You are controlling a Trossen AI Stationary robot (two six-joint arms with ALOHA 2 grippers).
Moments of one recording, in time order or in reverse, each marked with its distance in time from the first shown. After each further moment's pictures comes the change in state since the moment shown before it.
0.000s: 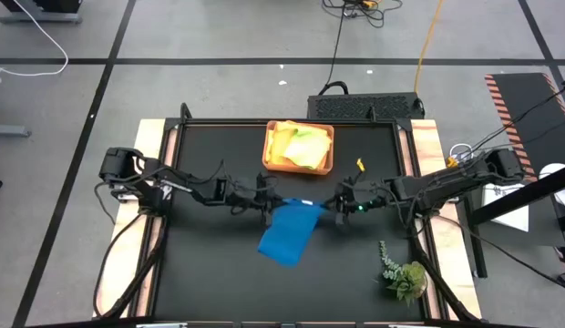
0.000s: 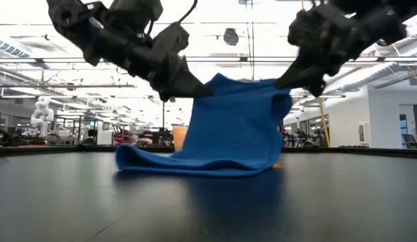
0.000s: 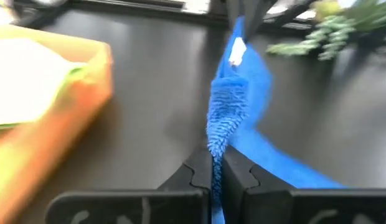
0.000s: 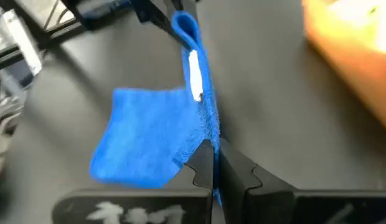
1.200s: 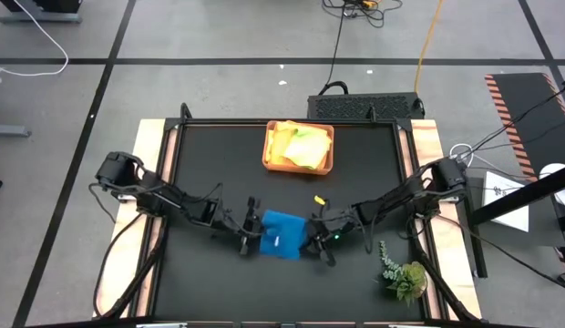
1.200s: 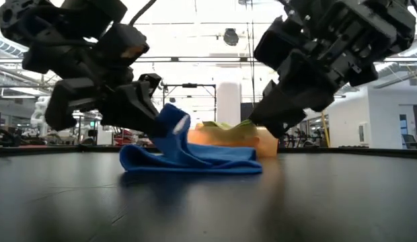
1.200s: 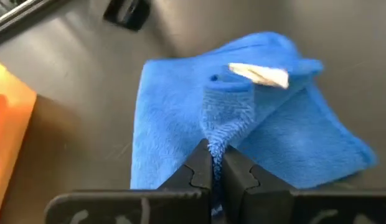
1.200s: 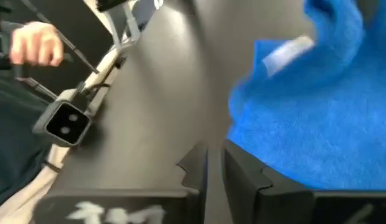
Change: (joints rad) left arm -0.232 0.003 -0.163 0.004 -0.093 0.454; right arm 0.114 0.617 0.126 0.616 -0.373 -0.097
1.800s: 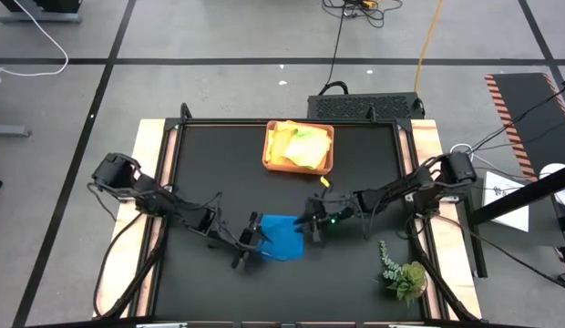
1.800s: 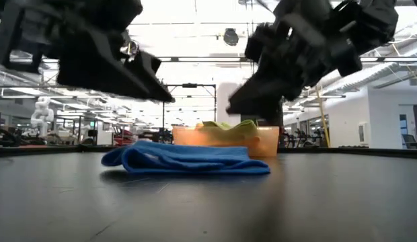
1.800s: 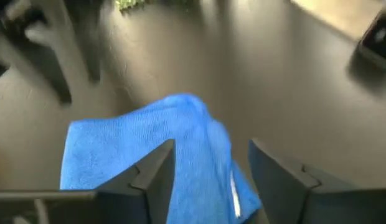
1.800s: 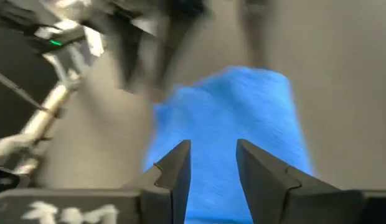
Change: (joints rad) left arm -0.112 -0.014 0.074 -0.016 0.097 -0.190; right arm -0.106 -0.098 0.008 -0.094 0.133 0.007
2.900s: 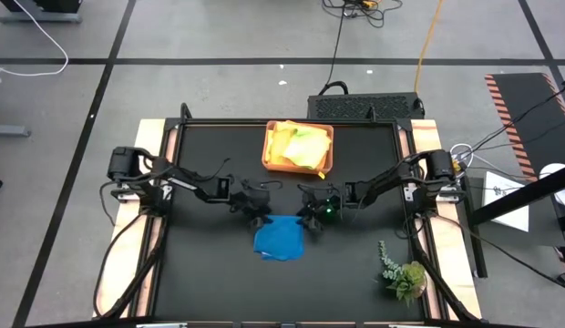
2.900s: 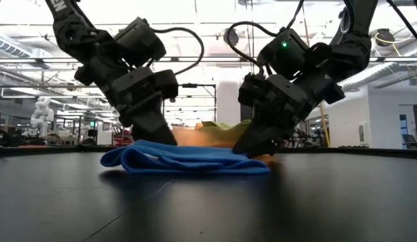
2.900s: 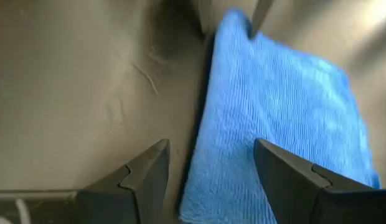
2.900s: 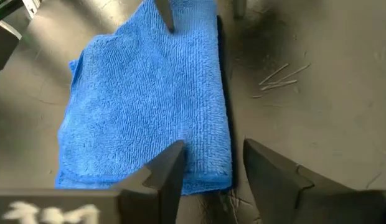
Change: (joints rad) left arm 0.409 0.070 0.035 -0.207 0.281 -0.431; right arm -0.159 0.159 0.000 -0.036 -0.155 -0.013
